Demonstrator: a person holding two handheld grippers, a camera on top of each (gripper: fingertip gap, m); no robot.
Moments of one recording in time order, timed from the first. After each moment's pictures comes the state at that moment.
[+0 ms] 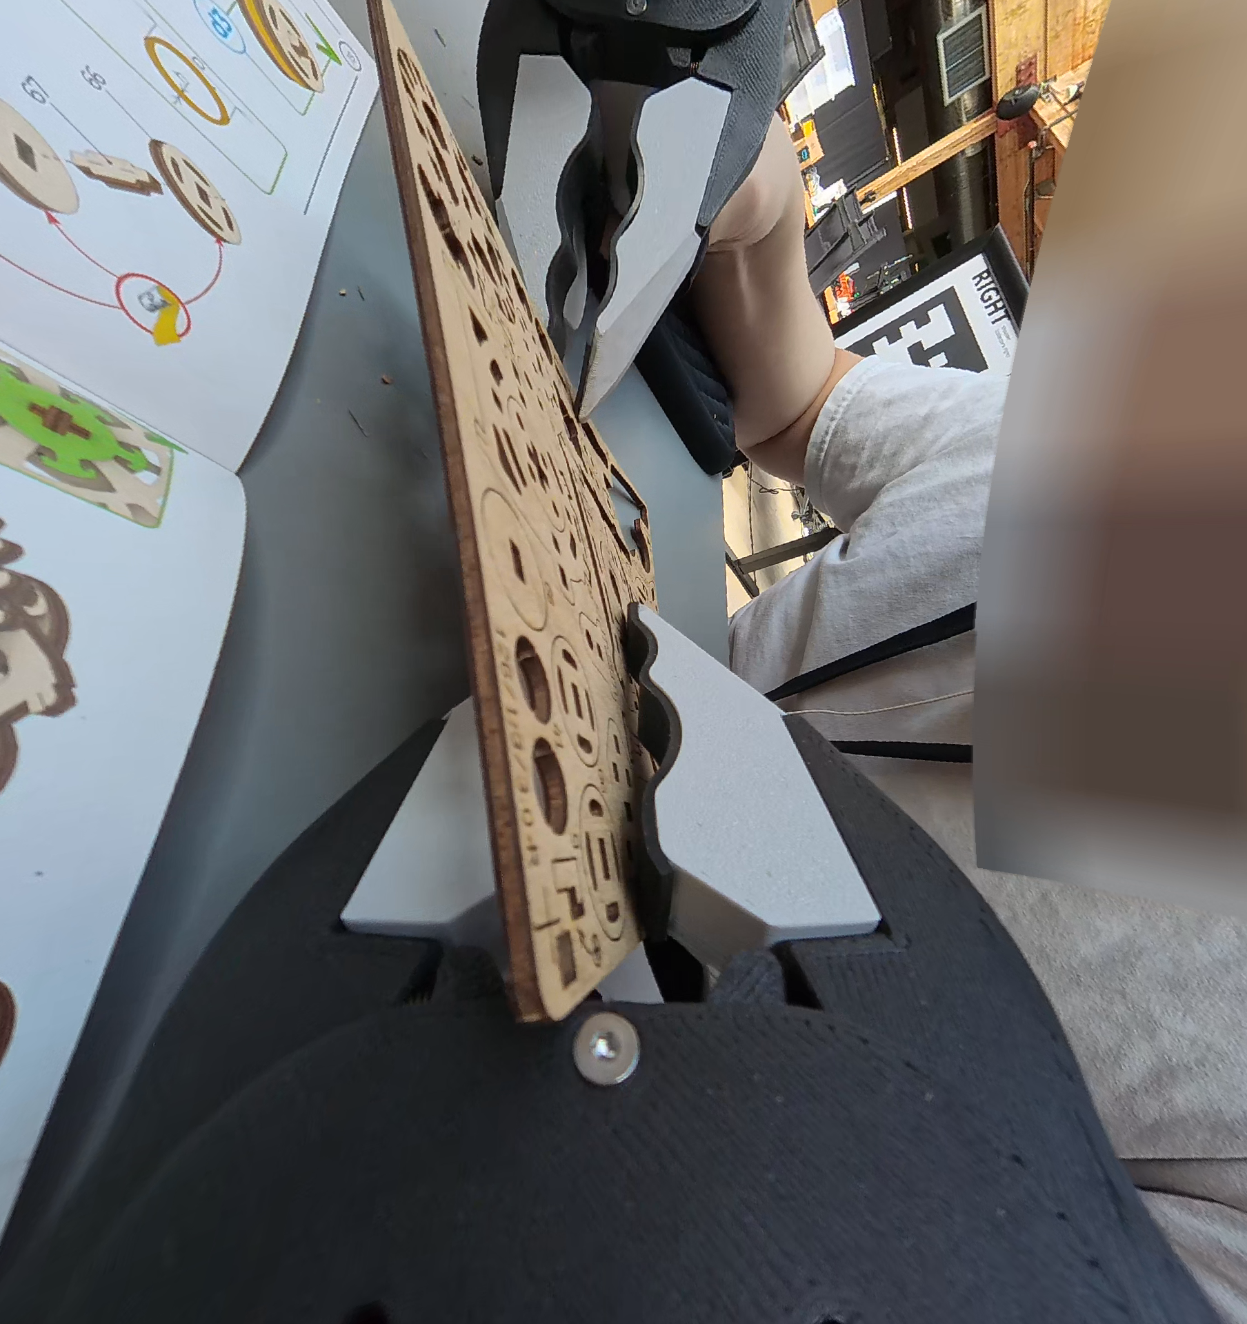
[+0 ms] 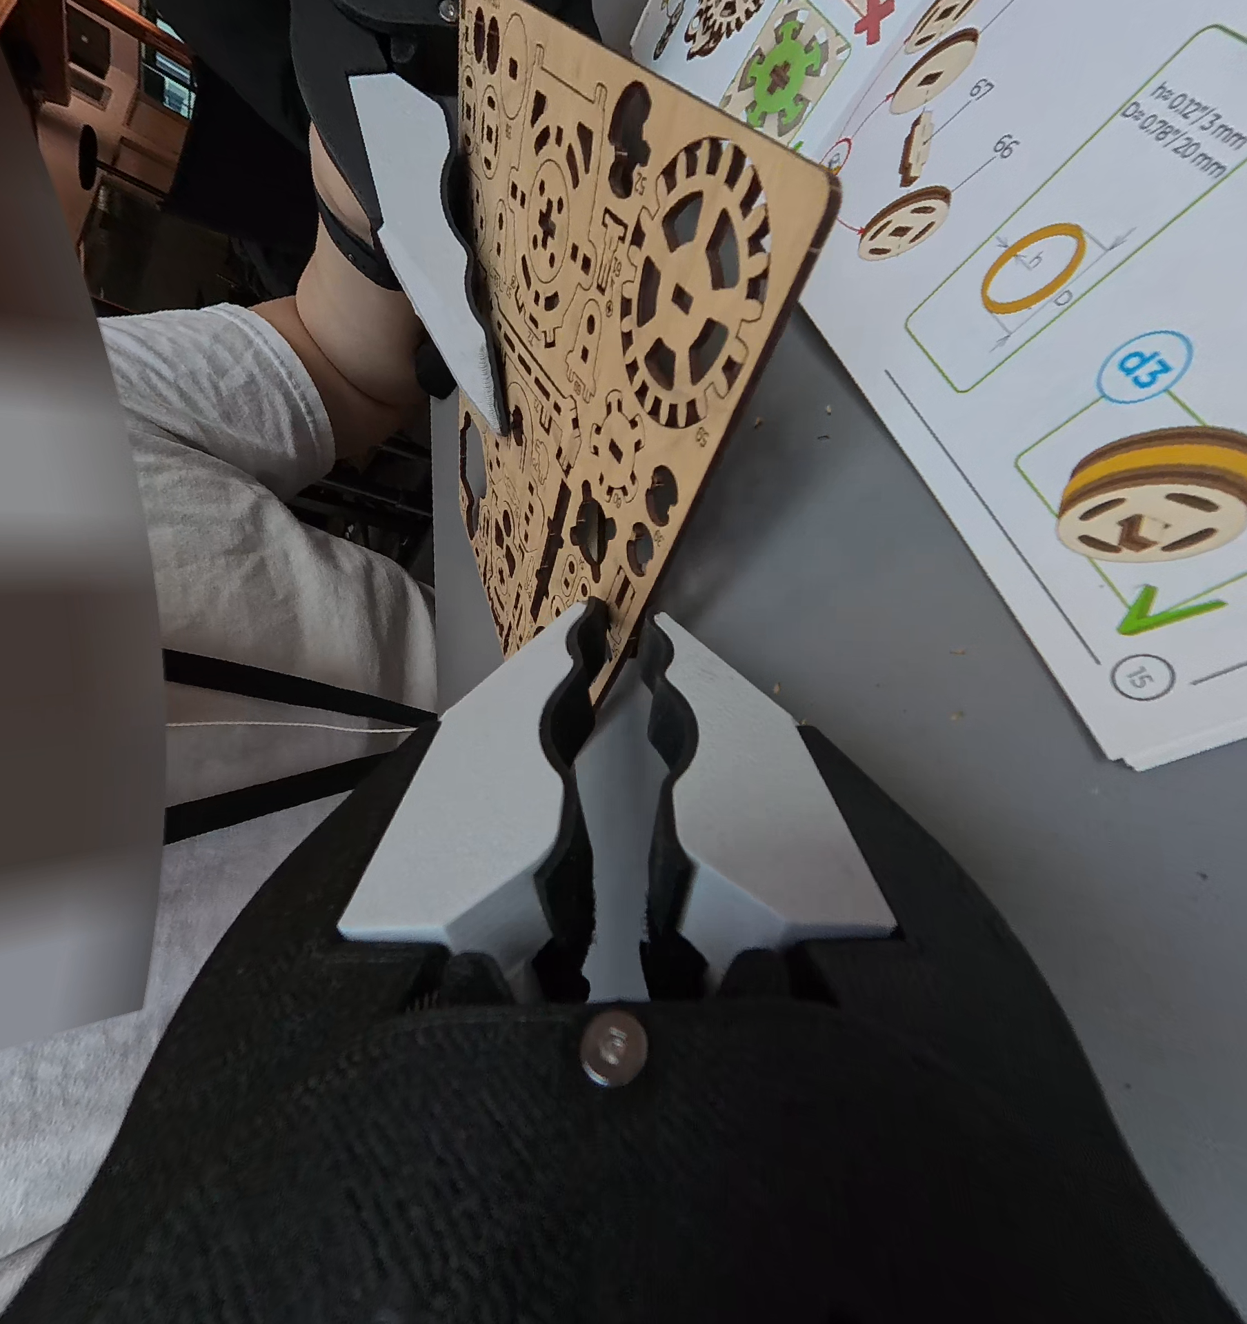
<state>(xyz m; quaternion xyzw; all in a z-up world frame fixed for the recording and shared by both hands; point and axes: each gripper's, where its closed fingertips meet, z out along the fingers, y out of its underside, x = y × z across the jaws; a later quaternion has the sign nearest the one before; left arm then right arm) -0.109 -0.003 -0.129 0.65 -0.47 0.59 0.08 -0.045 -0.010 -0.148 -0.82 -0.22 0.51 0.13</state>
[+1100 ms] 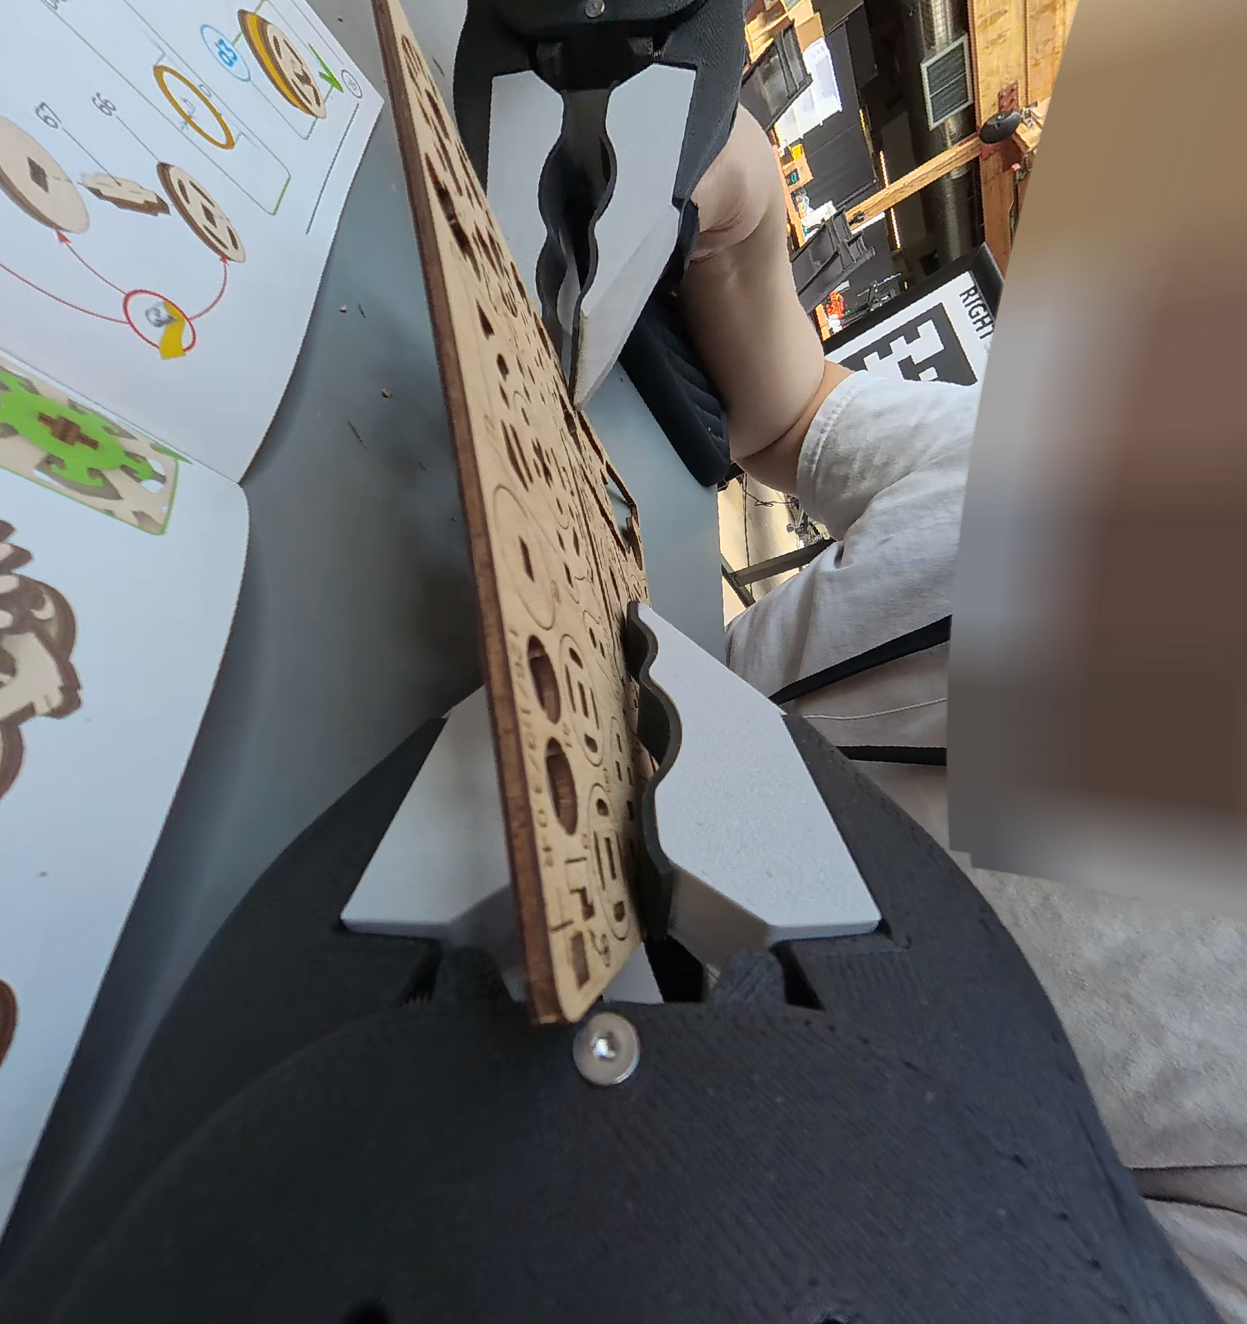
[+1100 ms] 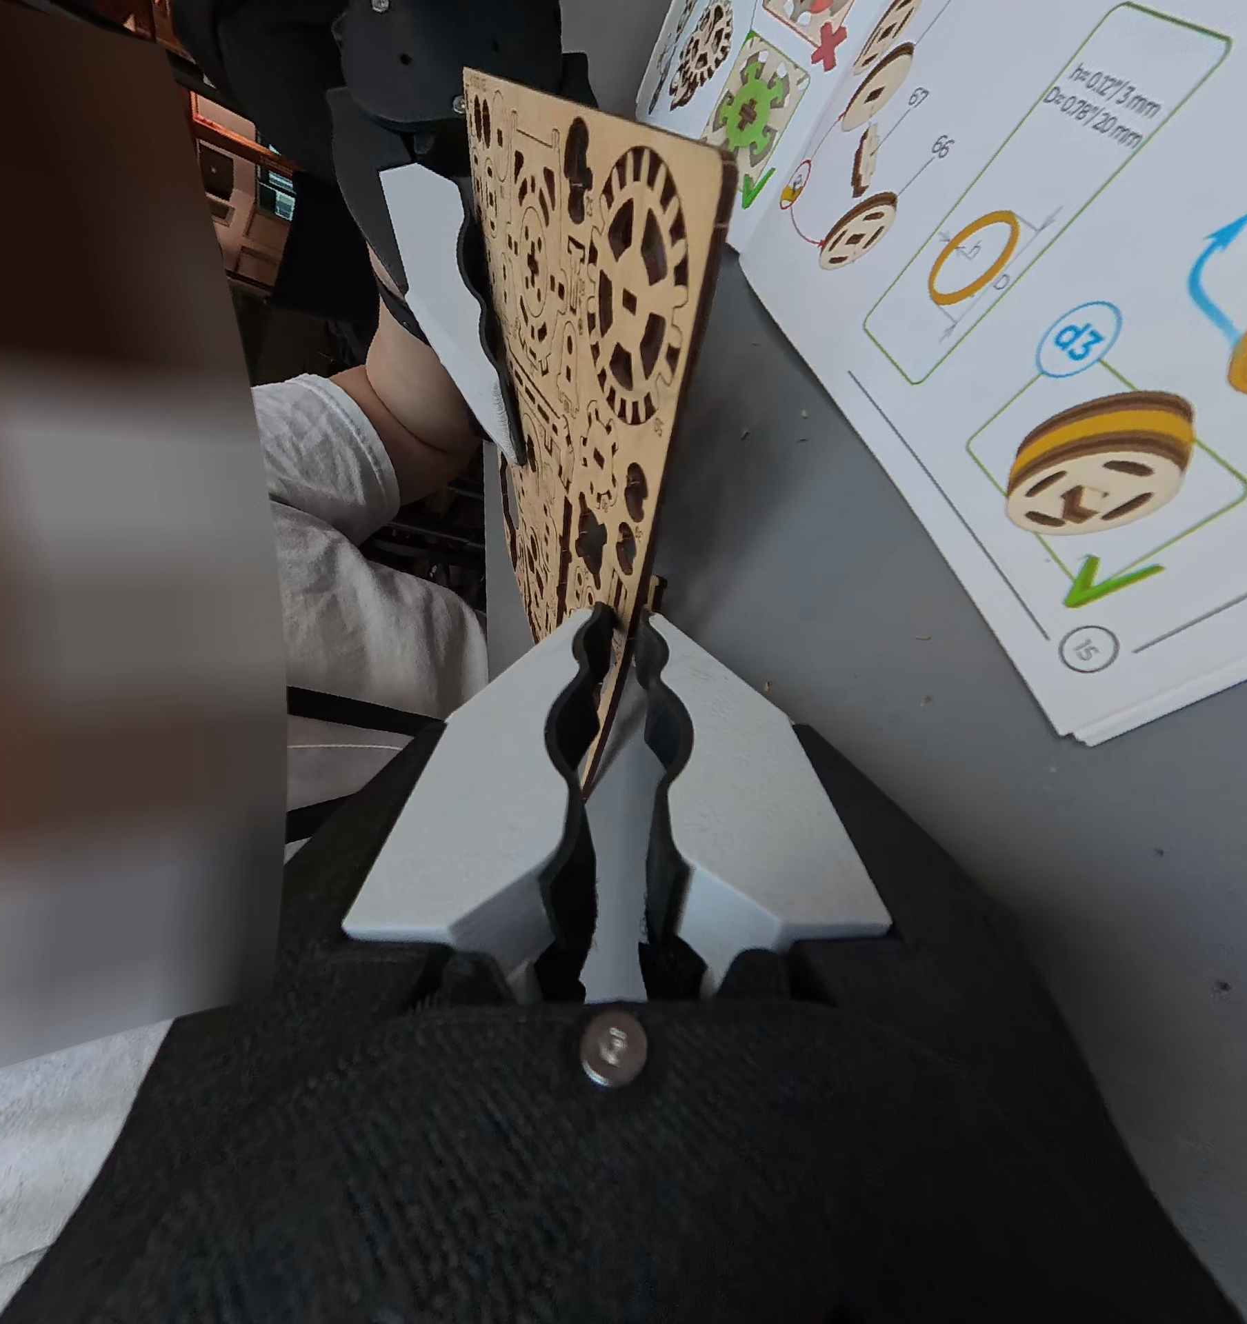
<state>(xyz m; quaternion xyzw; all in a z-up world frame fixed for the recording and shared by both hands) -0.108 -0.002 -0.127 0.64 -0.47 0.60 0.07 -0.043 -0.006 -0.143 -0.80 -0.17 0.56 0.11</state>
